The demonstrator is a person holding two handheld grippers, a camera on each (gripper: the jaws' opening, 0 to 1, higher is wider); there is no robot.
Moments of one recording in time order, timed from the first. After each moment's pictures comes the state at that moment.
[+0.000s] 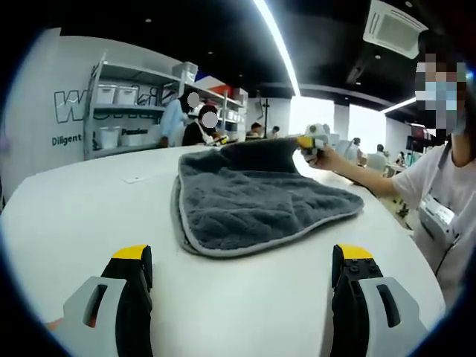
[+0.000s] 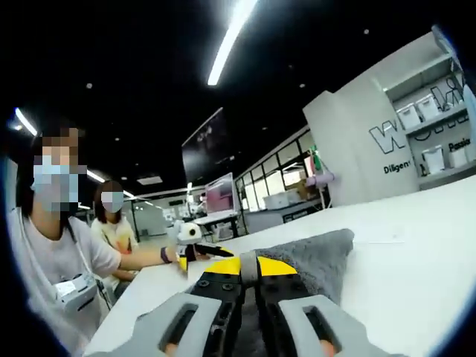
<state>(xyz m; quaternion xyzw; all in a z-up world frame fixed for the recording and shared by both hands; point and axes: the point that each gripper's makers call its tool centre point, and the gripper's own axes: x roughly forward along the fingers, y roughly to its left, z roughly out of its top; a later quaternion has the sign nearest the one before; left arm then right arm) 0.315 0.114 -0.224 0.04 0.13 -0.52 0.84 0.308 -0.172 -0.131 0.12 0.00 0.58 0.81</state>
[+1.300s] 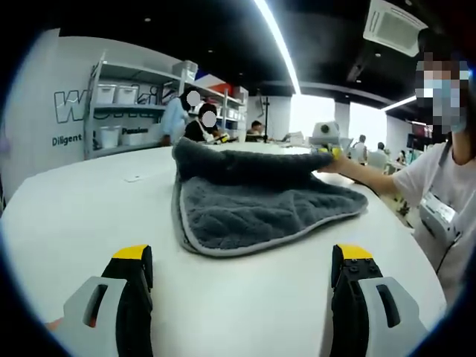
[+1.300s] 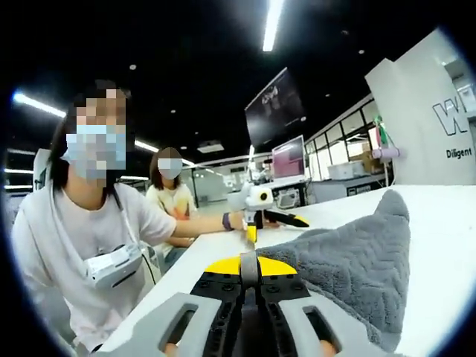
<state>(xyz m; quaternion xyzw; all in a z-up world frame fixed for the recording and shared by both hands) 0.320 0.115 -0.223 0.04 0.14 -0.52 0.84 0.232 -0.097 -0.157 0.04 0.06 0.73 0.68</state>
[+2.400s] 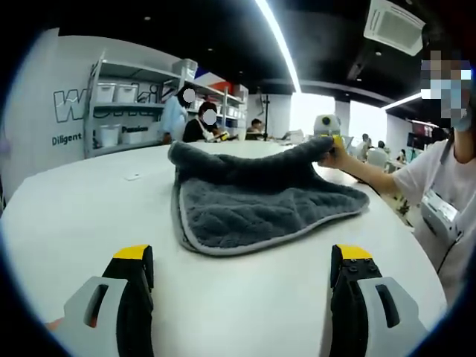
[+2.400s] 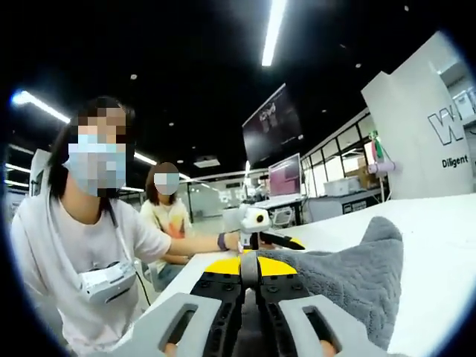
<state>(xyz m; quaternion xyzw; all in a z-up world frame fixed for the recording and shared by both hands) 0.317 0.113 -0.228 0.04 0.14 -0.52 0.84 0.241 -0.098 -0.120 0.09 0.01 0.71 0.70</state>
